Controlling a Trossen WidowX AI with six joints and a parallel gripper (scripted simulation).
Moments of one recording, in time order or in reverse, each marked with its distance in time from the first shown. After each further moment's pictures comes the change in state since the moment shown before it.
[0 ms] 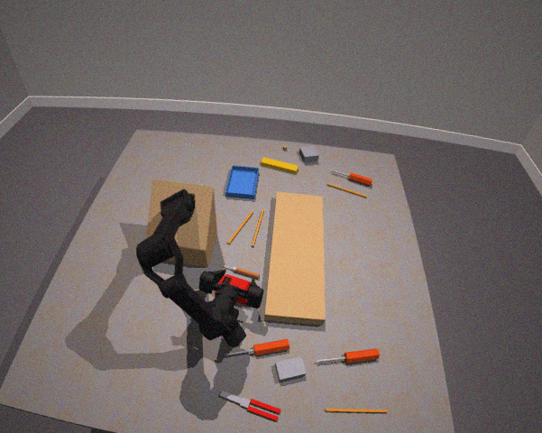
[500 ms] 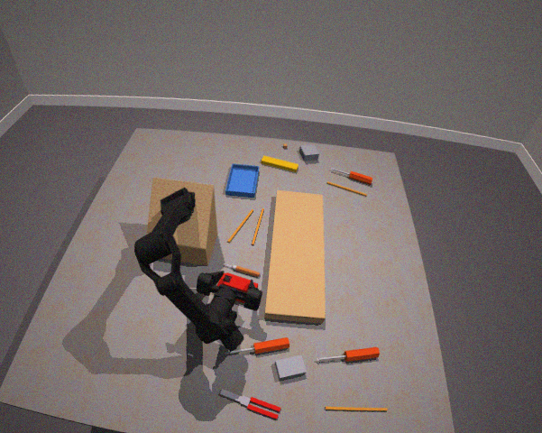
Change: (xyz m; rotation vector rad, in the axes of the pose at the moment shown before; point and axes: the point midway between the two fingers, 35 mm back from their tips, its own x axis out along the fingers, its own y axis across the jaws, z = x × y) arm -0.022 0.001 -0.003 -0.002 0.000 0.003
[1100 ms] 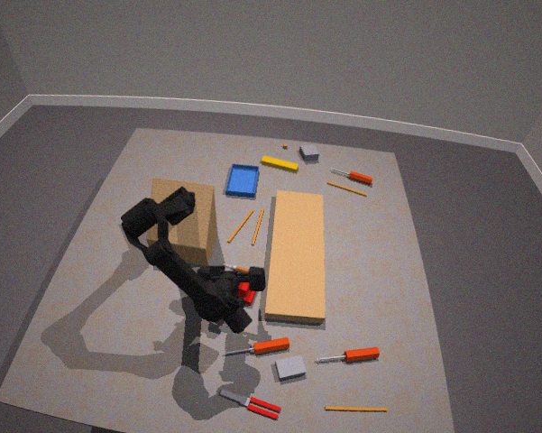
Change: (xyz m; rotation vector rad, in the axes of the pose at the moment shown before) arm -0.010 0.003 -0.046 -0.288 -0.173 -0.022
